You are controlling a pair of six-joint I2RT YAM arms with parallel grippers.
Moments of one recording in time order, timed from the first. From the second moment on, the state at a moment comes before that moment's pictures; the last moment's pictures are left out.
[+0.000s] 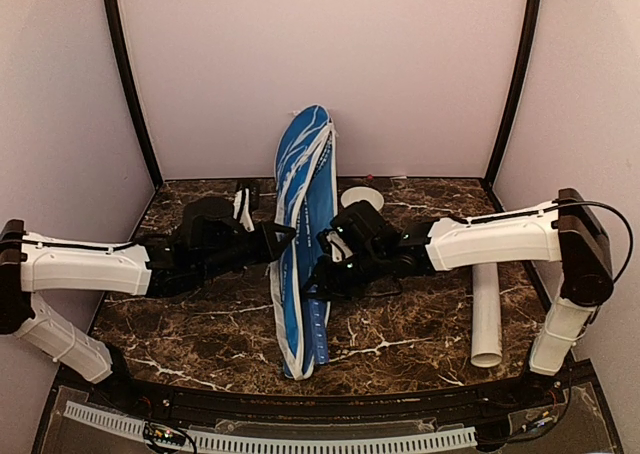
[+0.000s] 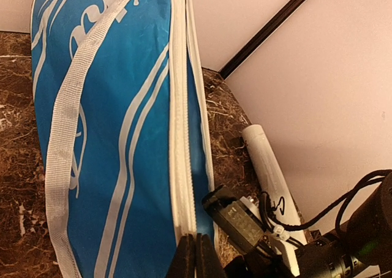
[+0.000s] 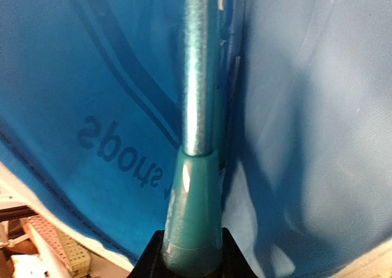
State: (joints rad) left arm -0.92 1.36 0.79 0.25 -0.13 -0.73; right arm 1.02 1.77 1.21 -0.23 -0.27 0.91
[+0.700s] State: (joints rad) left arm -0.91 1.44 0.77 0.31 -0.21 -0.83; right arm 1.02 1.85 1.20 -0.27 -0.15 0.89
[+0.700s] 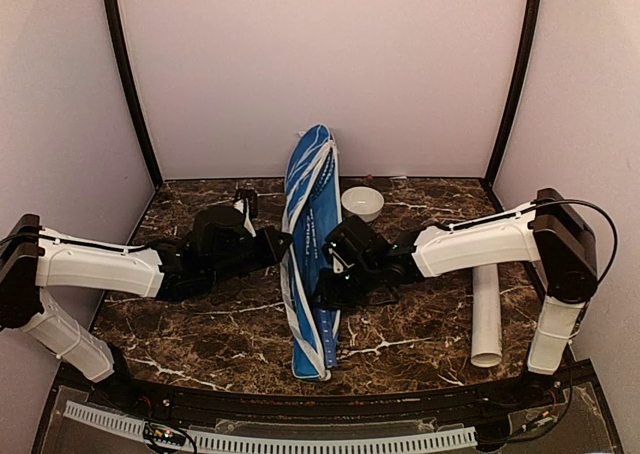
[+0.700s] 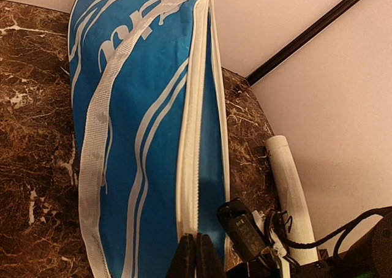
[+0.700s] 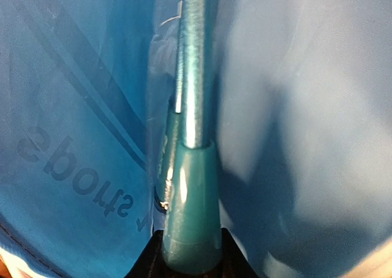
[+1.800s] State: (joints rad) left arm -0.85 1.36 0.69 0.18 -0.04 -0.82; right arm 0.99 1.88 1.12 -0.11 -0.06 0.73
